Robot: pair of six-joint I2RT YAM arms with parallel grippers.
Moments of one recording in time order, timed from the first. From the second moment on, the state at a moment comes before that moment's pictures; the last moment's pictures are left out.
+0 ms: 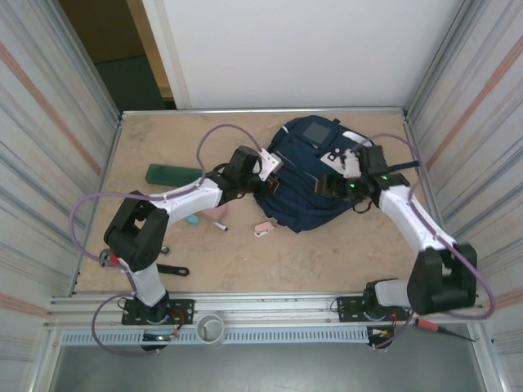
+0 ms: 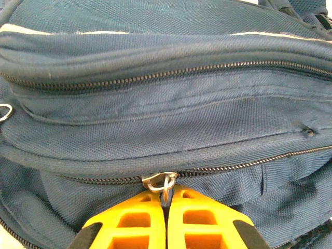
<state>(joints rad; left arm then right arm) -0.68 1.77 1.18 -0.11 0.24 0.05 0.12 1.27 0.91 -0.60 -0.40 0.34</state>
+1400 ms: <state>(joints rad) -0.89 1.77 1.16 -0.07 0.19 -0.05 0.11 1.19 0.67 -0.42 -0.32 0.58</state>
